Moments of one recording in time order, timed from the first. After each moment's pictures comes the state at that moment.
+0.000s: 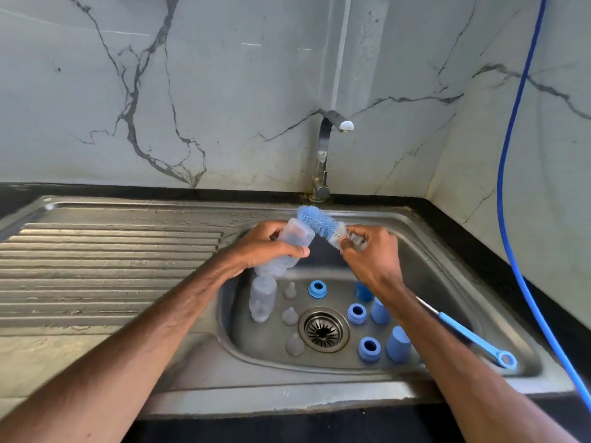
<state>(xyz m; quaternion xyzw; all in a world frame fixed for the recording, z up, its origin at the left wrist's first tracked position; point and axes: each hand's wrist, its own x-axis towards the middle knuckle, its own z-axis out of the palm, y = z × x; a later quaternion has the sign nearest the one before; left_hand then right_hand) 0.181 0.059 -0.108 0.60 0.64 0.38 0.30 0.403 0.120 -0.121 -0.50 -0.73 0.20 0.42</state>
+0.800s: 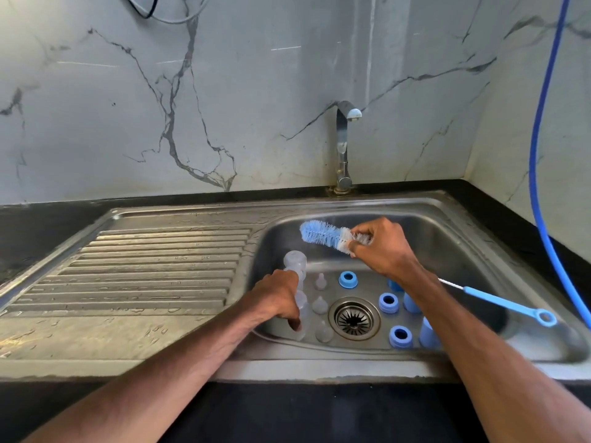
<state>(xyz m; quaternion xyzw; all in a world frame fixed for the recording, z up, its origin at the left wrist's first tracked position) 0.218 0.009 -0.157 0.55 0.82 -0.02 0.15 0.405 0.132 -0.131 -0.43 -0.81 0.23 0.33</state>
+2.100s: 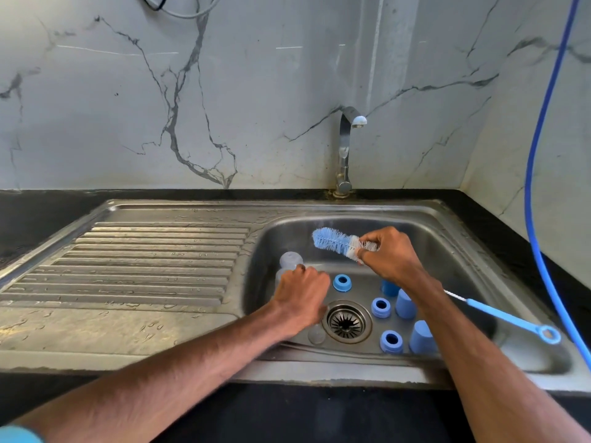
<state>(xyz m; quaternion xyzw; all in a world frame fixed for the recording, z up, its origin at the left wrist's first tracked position) 0.271 0.002 -0.146 0.67 0.74 0.01 -0.09 0.417 0.144 -0.137 -0.47 -0.80 0.23 0.30</state>
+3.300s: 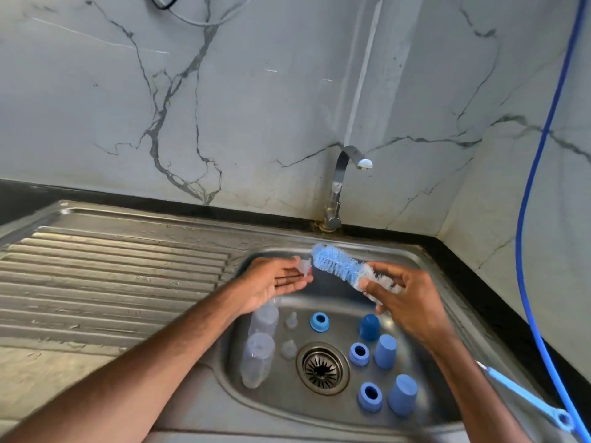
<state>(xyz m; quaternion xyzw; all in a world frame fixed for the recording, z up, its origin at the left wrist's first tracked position) 0.178 0.078 -0.134 0.30 0.46 0.59 0.59 0.446 0.119 -0.099 -0.44 -0.76 0.31 0.38</state>
